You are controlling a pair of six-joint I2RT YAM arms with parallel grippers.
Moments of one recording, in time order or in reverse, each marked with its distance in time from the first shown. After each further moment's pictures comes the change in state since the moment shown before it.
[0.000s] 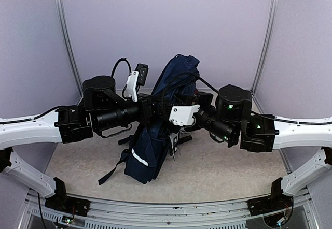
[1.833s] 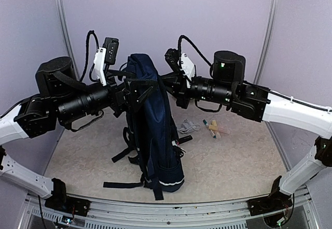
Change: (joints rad) left arm -0.100 -0.172 0.156 -0.221 -0.182 0.219; right arm -0.208 0.136 0.296 -0.114 -0.692 0.782
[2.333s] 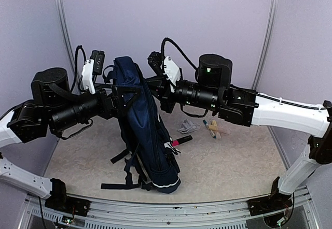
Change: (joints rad) left arm 0.004 -0.103 -0.085 -0.148 -0.164 -0.159; right arm 0.097 0.095 0.063 0.068 0.090 0.012
